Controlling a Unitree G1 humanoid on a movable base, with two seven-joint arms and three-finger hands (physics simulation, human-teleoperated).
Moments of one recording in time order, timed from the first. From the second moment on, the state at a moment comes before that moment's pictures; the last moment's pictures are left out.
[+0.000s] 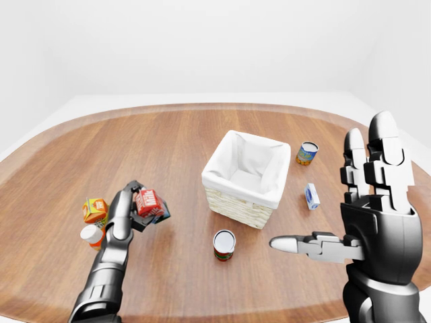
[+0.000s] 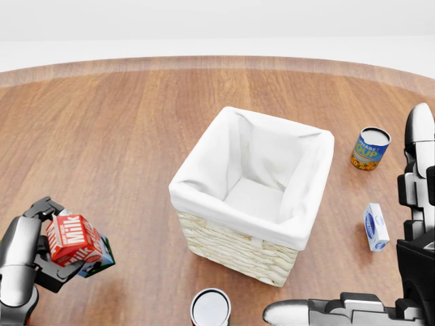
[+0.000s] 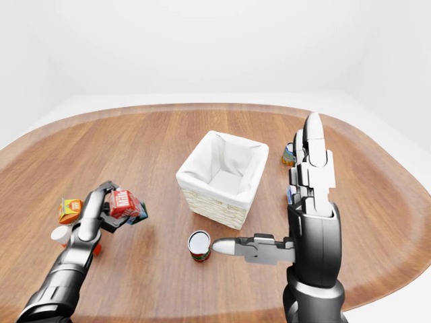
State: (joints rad) left arm -0.34 0.33 0.14 0.72 0.41 -0.09 0.16; right arm 0.31 0.00 0.06 -1.03 -0.27 0.09 0.02
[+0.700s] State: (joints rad) left arm -0.57 0.38 0.16 0.43 0.46 0.01 -0.04; right arm 0.31 0.00 0.06 -1.03 -0.26 0.09 0.03
